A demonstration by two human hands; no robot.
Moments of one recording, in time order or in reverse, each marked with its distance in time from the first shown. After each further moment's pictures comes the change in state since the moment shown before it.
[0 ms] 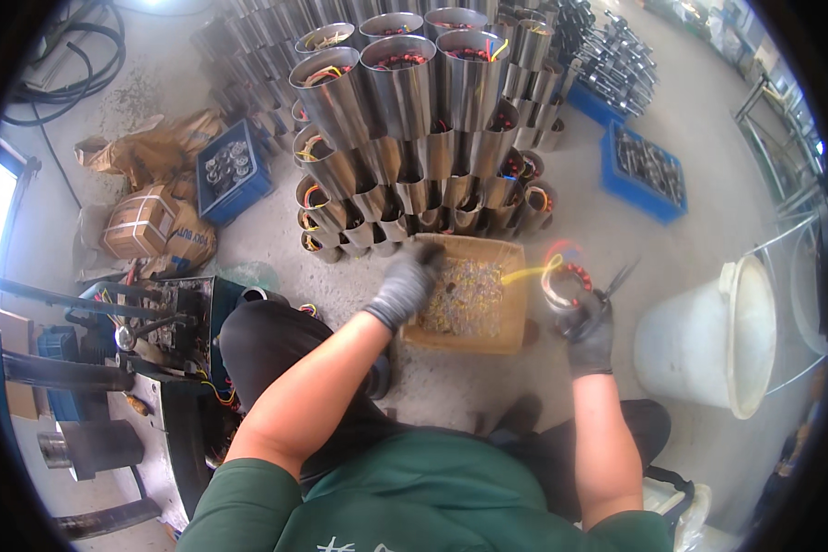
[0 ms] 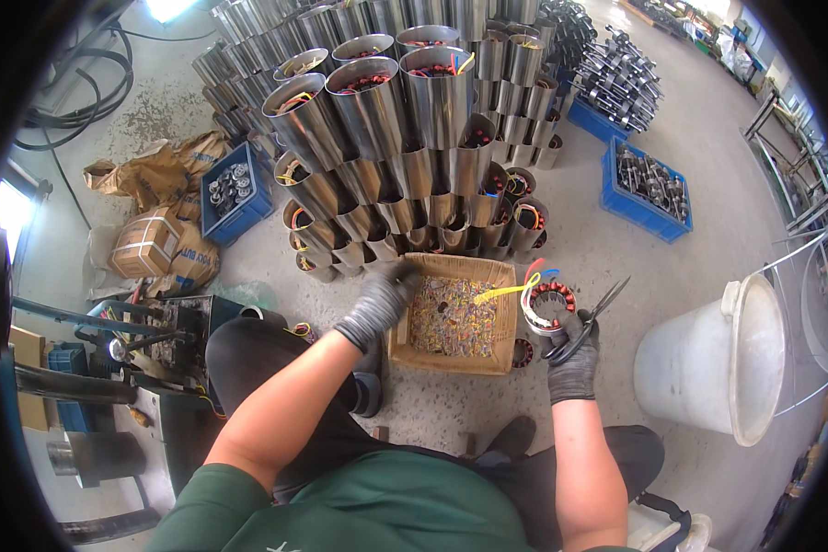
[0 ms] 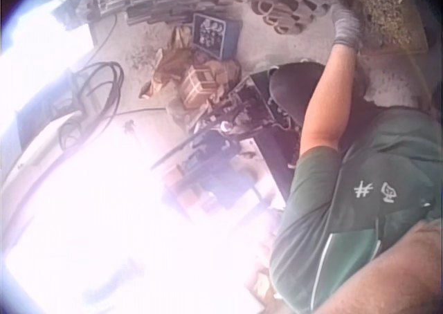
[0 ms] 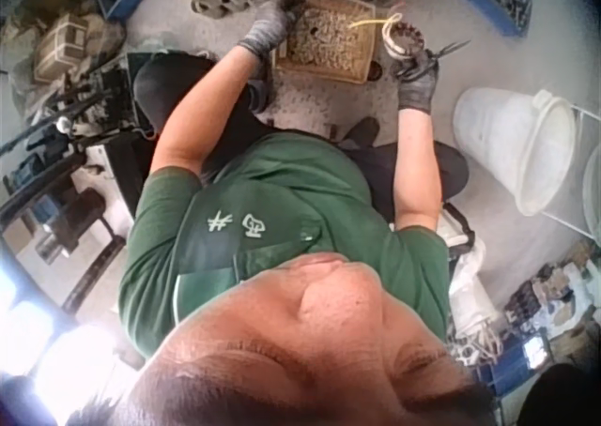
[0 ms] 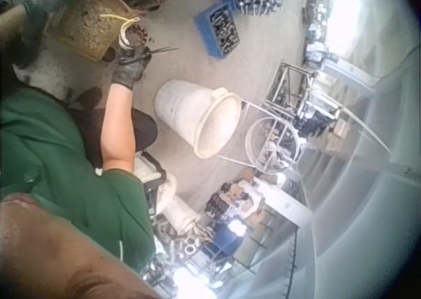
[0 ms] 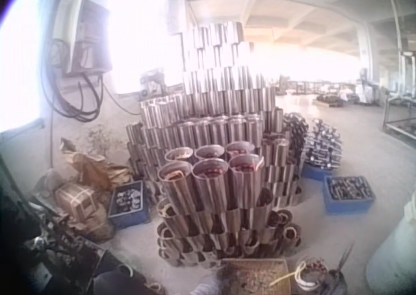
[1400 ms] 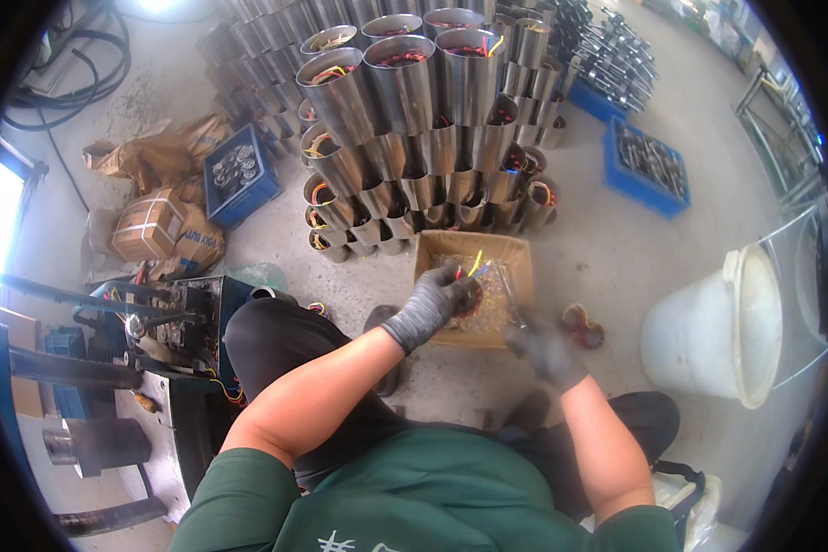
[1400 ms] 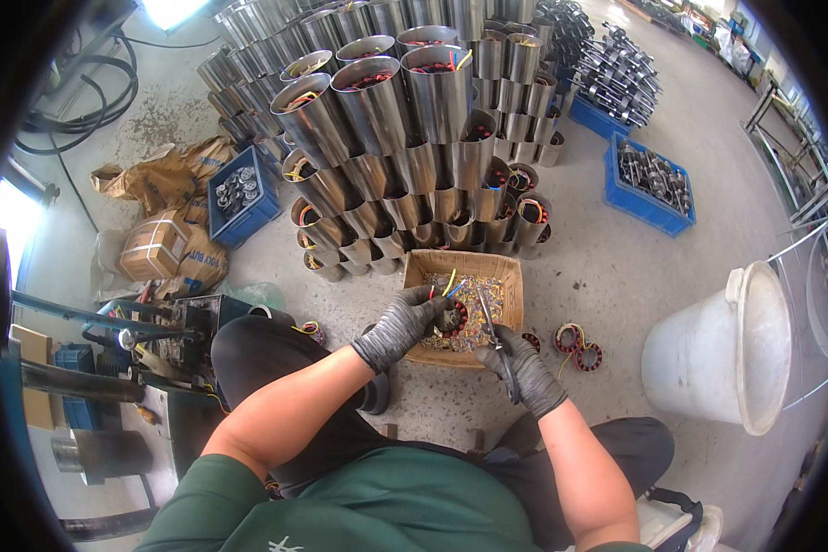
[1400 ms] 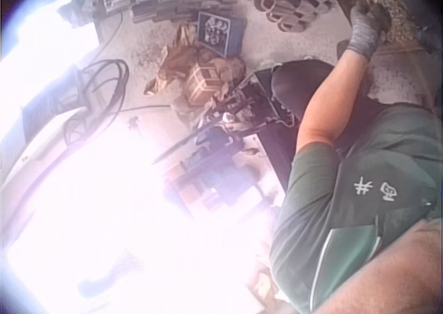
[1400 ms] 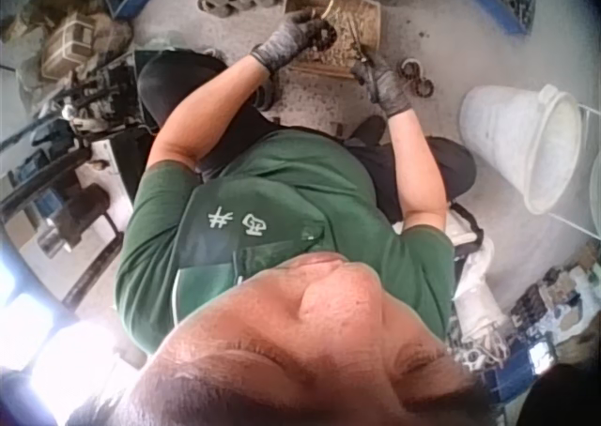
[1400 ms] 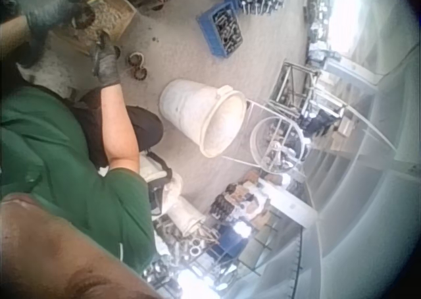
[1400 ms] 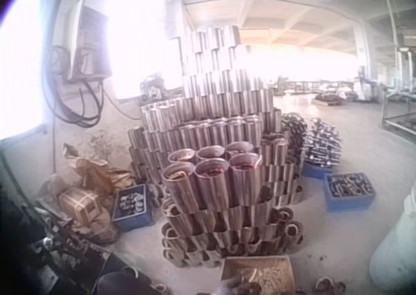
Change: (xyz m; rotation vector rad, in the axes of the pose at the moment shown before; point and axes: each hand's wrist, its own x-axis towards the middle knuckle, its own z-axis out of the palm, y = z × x) left_hand -0.053 0.059 0.006 -0.681 -0.289 -0.360; right_hand -0.055 0.035 0.015 -0.869 -0.624 0.299
